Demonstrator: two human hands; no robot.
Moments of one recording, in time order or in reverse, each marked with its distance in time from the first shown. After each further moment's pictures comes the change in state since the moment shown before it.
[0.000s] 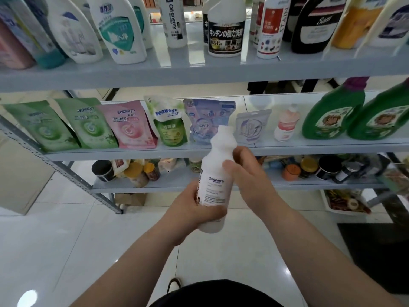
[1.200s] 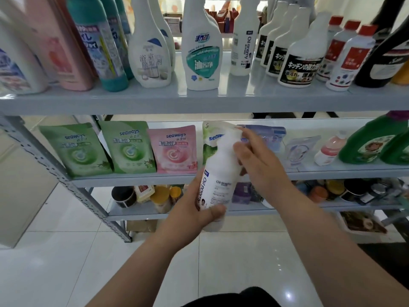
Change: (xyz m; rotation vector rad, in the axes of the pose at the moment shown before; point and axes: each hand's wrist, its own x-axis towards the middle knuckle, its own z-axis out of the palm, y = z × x) left_hand 0.028 -0.020 -0.232 0.047 -0.069 0.335; right_hand 0.101 -0.053 0.184 -0.293 0.032 -0.247
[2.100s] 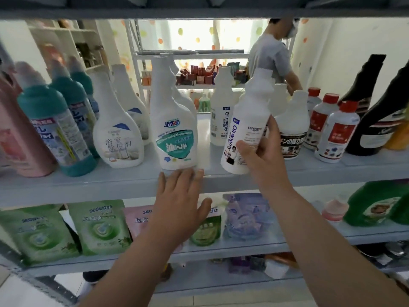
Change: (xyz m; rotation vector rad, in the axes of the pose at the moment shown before) left_hand 0.196 0.088 -0.029 1.330 0.346 0.314; right_hand 0.198 0.014 -0.094 0.194 0.323 -0.236
